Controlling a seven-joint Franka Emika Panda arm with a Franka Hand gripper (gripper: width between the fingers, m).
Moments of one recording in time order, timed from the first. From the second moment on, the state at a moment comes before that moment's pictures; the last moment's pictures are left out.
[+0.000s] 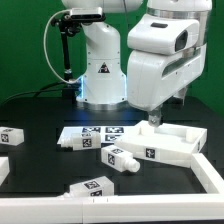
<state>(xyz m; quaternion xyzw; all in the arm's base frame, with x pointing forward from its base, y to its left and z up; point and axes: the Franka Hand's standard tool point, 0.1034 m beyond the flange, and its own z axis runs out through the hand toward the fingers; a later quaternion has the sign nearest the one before) 0.582 0.074 0.122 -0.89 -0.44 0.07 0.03</state>
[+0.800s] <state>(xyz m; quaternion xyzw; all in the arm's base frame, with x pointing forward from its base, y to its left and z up) 0.583 0.074 0.121 -0.89 -0.44 0.07 0.03</state>
